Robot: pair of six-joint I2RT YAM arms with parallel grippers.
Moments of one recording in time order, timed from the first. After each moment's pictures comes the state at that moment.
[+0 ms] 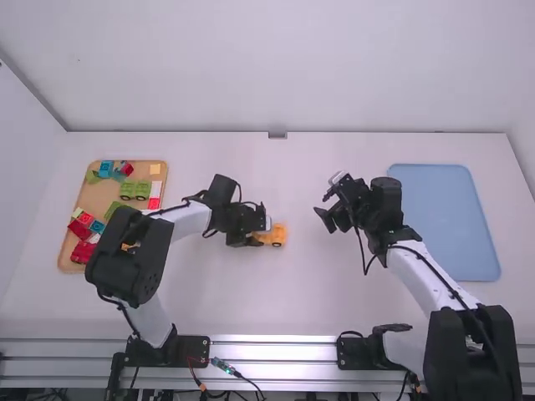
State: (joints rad) left arm -0.30 1.81 0.91 -0.27 0.56 1.12; right arm 0.13 1.30 0.62 0.05 -0.47 -0.50
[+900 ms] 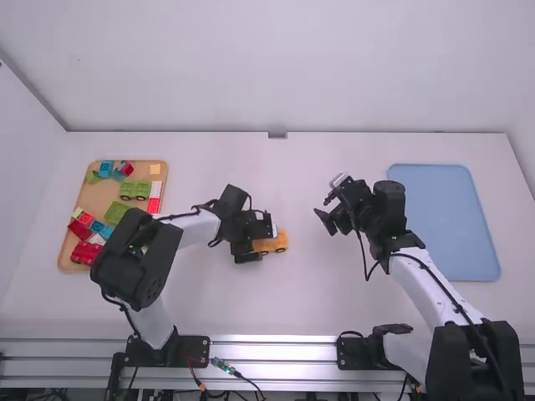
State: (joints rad) left arm -0.38 1.81 0.88 -0.29 0.39 0.97; right arm 0.13 1.25 0.60 0.06 -0.48 -0.50
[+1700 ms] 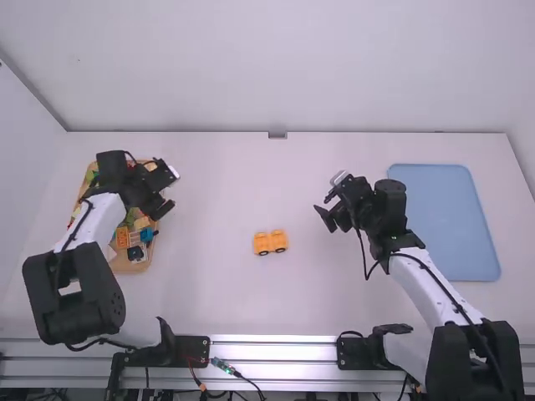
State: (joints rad) left arm 0.35 1.57 1.02 -0.40 0.31 1.10; right arm 0.13 1.25 0.60 0.11 -0.48 -0.49
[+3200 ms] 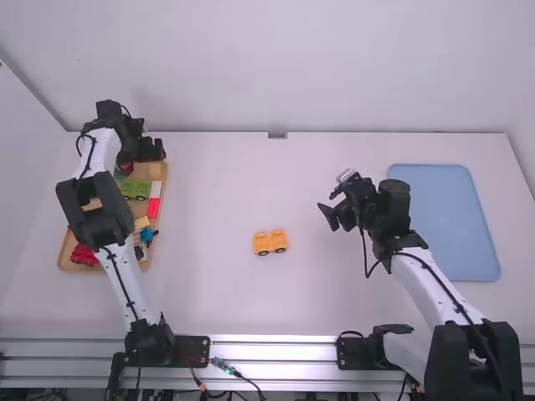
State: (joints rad) left arm 0.36 2.35 2.06 -0.88 0.21 0.19; right arm 0.09 1.25 0.60 0.09 -0.48 -0.43
